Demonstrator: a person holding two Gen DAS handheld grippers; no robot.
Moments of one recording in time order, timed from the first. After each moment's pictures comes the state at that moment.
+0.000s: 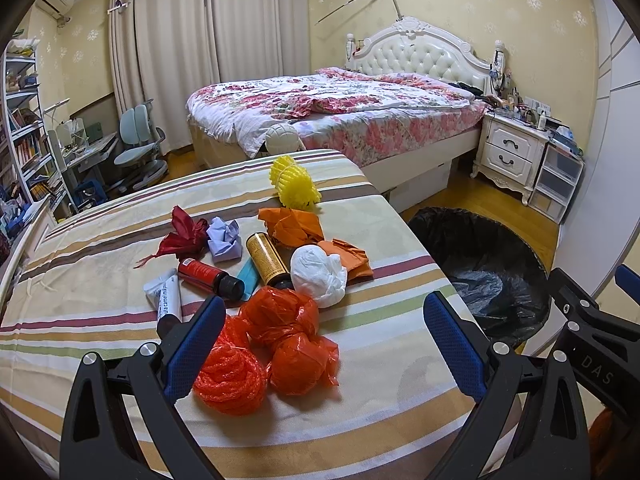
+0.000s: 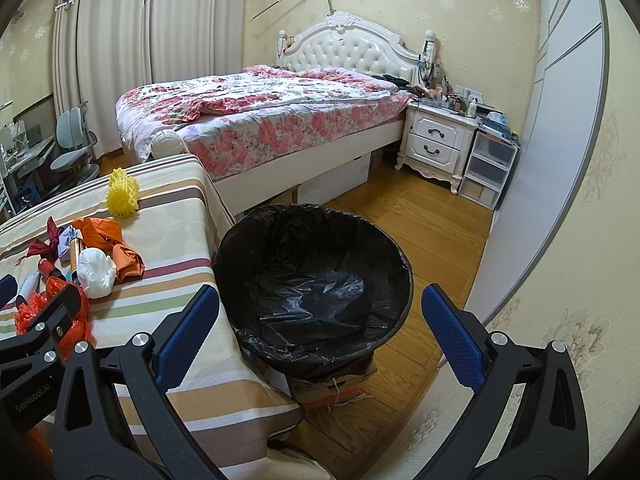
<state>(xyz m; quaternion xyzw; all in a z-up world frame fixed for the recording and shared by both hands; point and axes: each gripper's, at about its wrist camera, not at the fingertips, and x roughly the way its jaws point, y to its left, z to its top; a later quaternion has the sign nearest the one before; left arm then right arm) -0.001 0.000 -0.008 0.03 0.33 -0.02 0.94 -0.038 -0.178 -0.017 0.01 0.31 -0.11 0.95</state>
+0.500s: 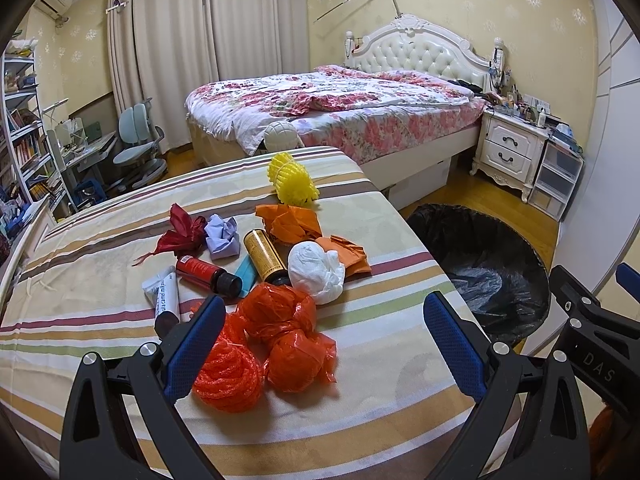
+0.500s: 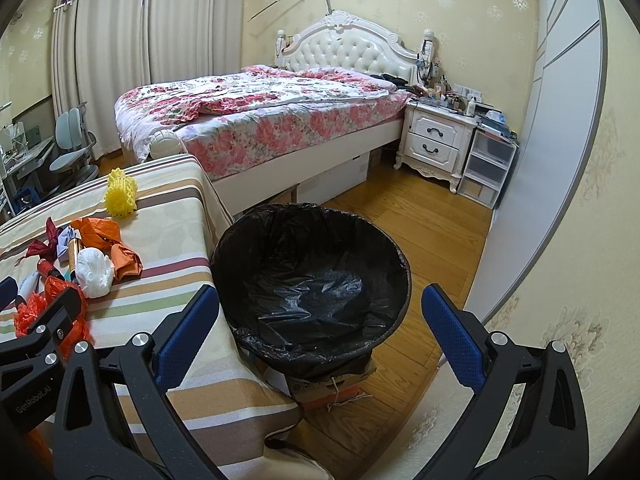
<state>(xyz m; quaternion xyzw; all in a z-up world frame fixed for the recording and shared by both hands) -0.001 0.001 -0.010 0.03 0.33 -0.02 0.94 -0.039 -0.179 -0.017 0.02 0.31 -0.11 0.94</state>
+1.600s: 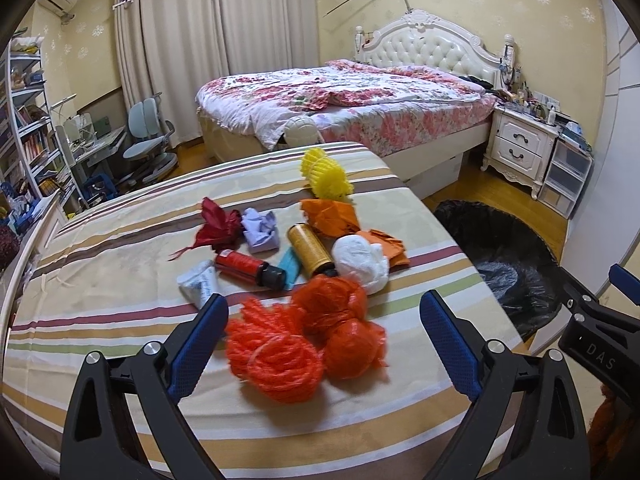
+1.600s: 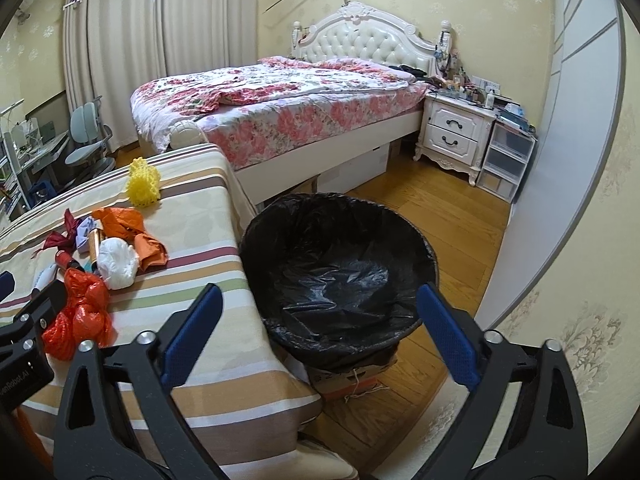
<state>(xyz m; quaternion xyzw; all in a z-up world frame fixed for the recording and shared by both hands) -0.008 0.035 -0.004 0.03 0.34 0.00 0.94 -0.037 -0.156 -0.023 0.02 0.32 -0.07 0.94</state>
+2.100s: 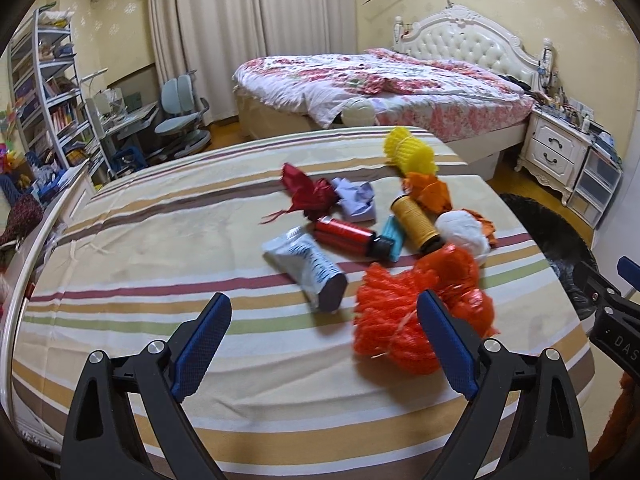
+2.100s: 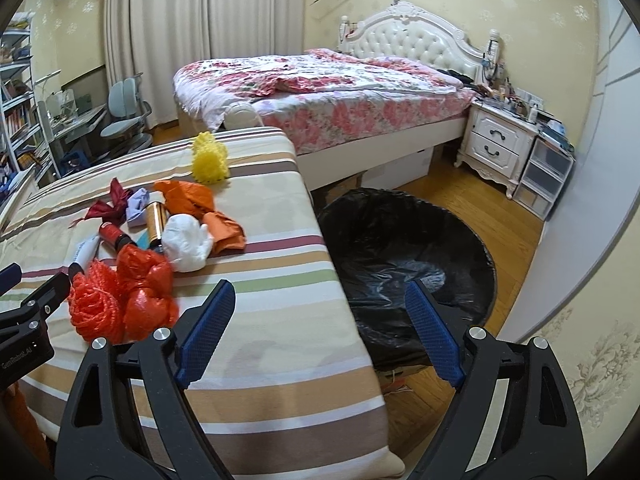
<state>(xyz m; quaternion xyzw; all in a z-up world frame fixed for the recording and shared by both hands) -0.018 0.111 -0.013 0.02 0.37 0.05 0.93 -0.032 -0.098 -0.024 -0.01 0.34 -0.01 0.94</state>
